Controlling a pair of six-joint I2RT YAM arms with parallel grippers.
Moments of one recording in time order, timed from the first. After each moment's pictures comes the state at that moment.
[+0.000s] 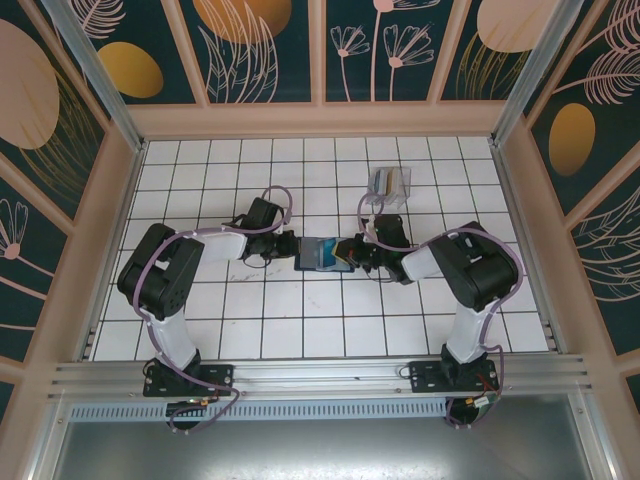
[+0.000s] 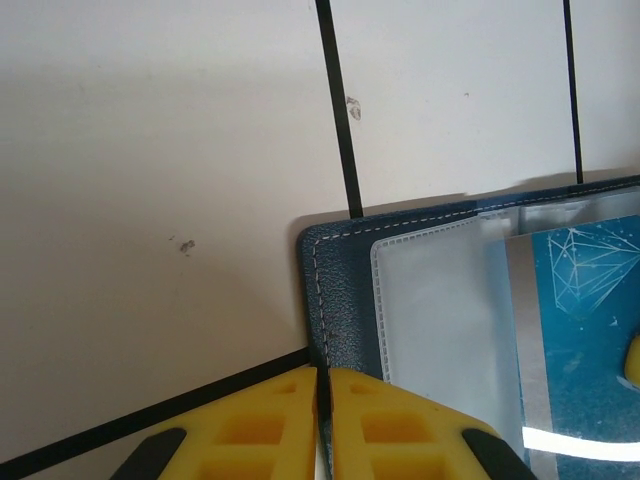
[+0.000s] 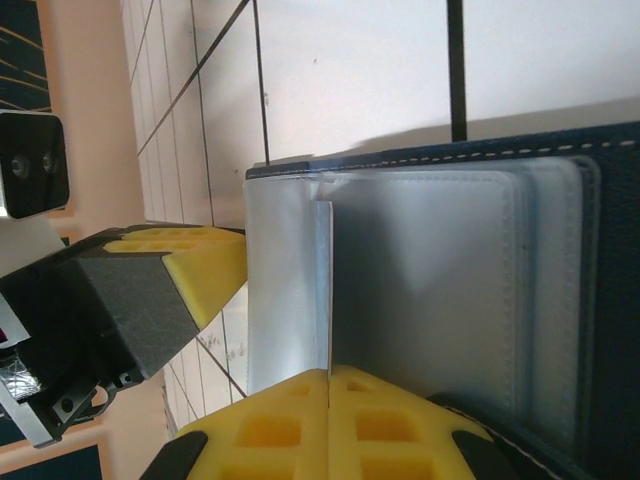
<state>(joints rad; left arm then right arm) -0.48 1.83 0.92 -0.08 0.33 -0.52 0.49 1.85 0.62 0.62 -0.62 1.02</state>
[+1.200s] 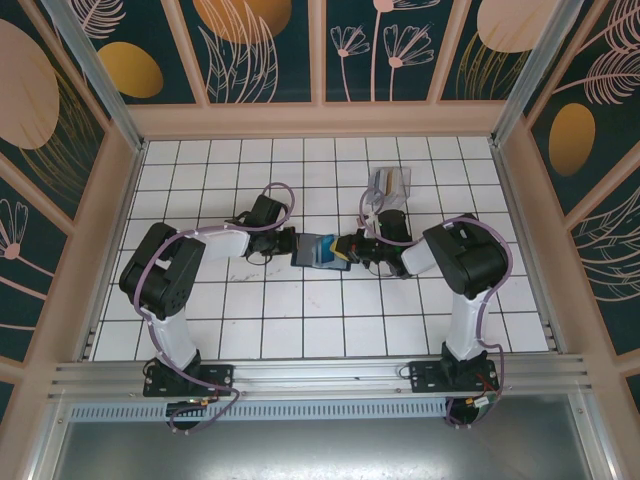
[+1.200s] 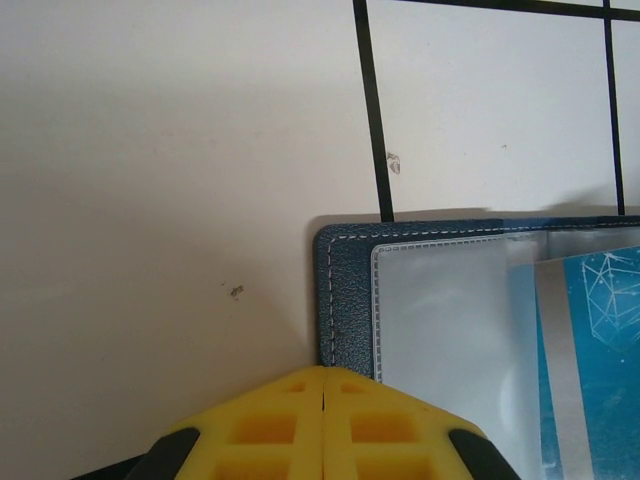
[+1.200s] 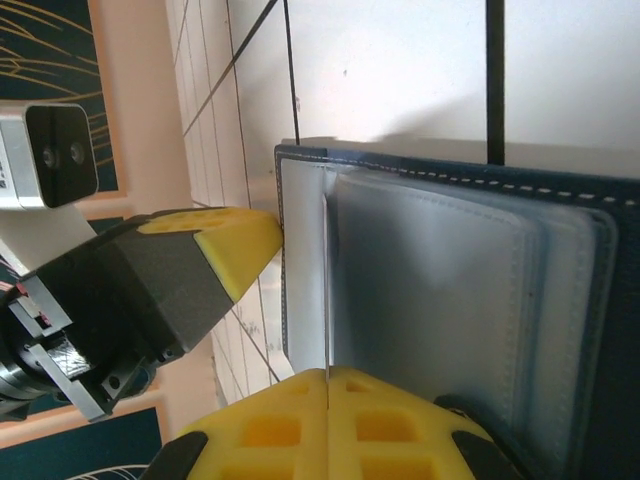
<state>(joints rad) -0.49 1.84 0.97 -0.12 0.21 -0.52 0.44 1.94 0.67 0.72 -0.78 1.08</state>
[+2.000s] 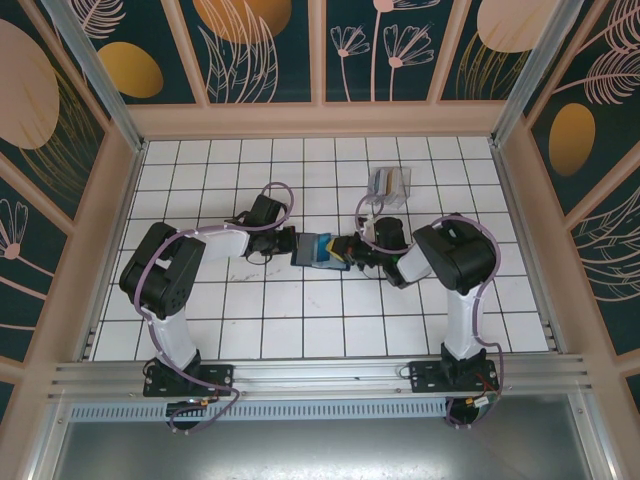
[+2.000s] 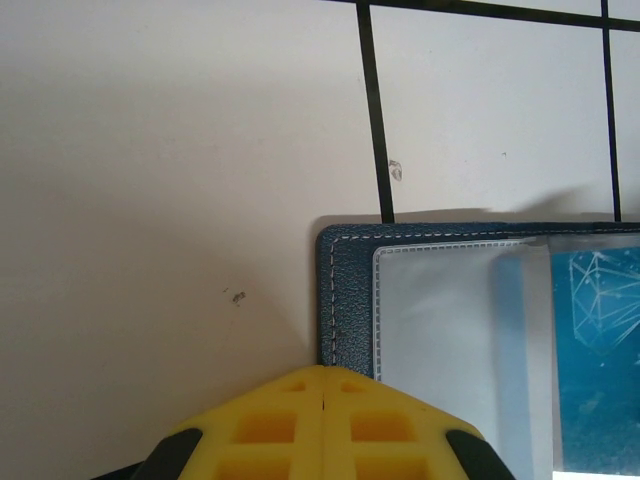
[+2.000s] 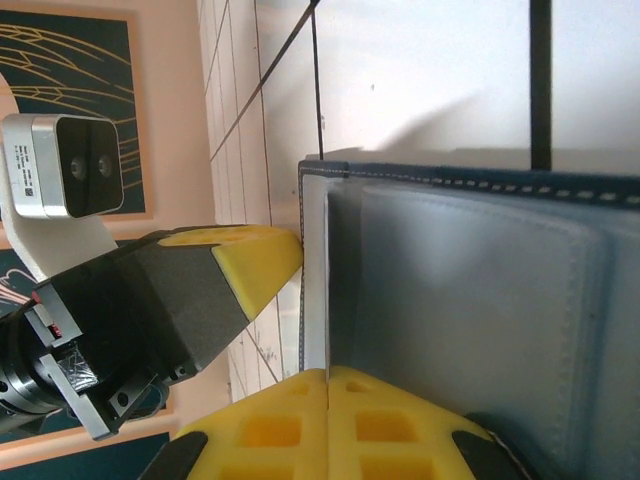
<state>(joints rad) -0.49 1.85 0.96 -0.11 0.22 -0.54 0.49 2.01 0.62 0.97 -0.70 1.18</state>
